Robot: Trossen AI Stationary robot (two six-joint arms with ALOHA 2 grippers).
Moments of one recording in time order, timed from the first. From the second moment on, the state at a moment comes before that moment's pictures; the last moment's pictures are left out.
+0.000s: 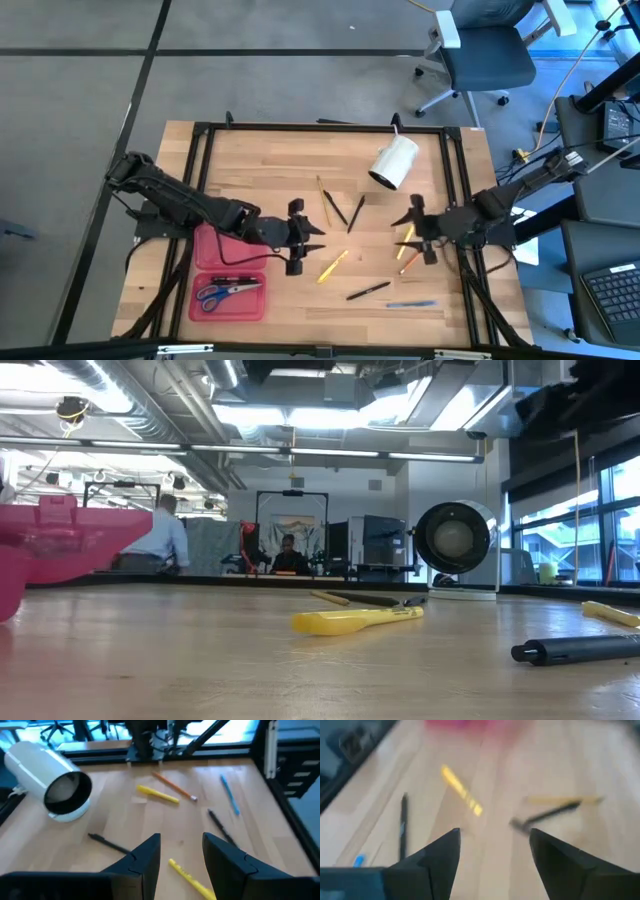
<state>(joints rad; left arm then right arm) -0.34 1.49 1.12 -0.15 -0.37 -0.16 0.49 0.84 0.59 -0.44 0.31 0.13</state>
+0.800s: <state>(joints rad) -0.33 1.27 0.58 0.50 -0.36 -0.09 0.66 1.41 0.81 -0.71 0.08 0.52</state>
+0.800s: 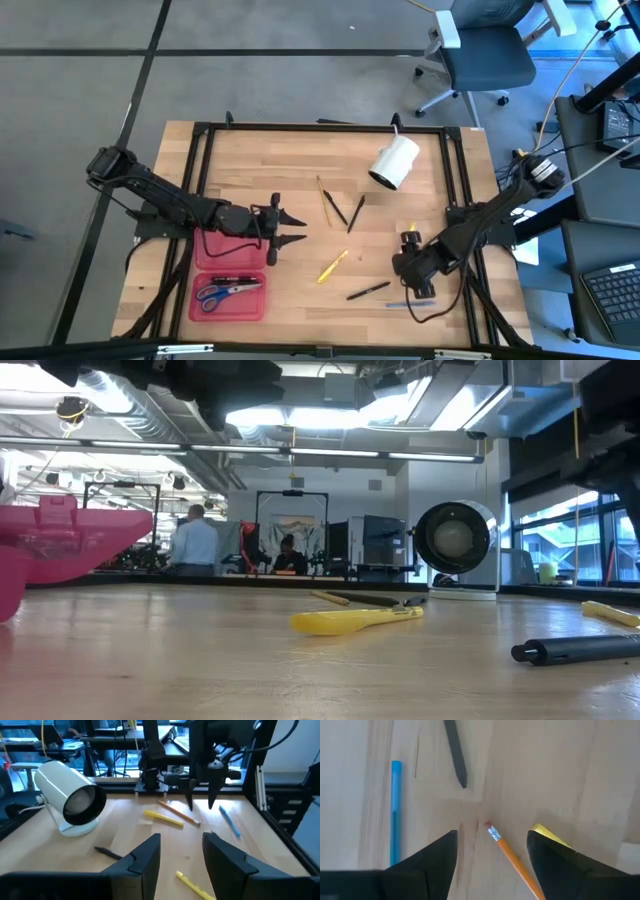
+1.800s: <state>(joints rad) -0.33 1.27 0.58 0.50 -0.39 -0.01 0.66 1.60 0.81 -0.67 0.09 0.33</state>
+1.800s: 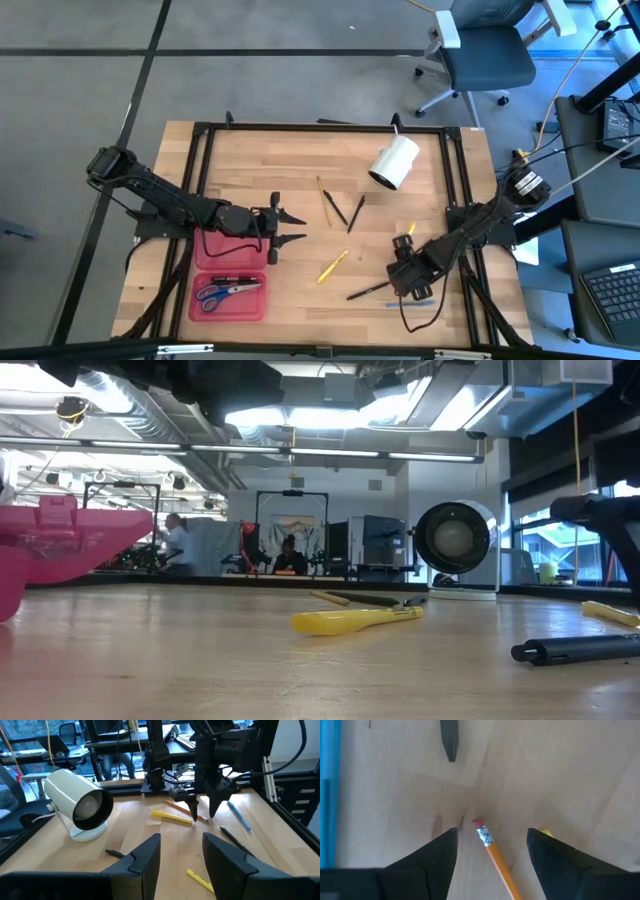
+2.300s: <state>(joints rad) -0.33 1.27 0.58 0.50 -0.38 0.01 0.65 1.63 0.81 -0.65 0.06 0.22</state>
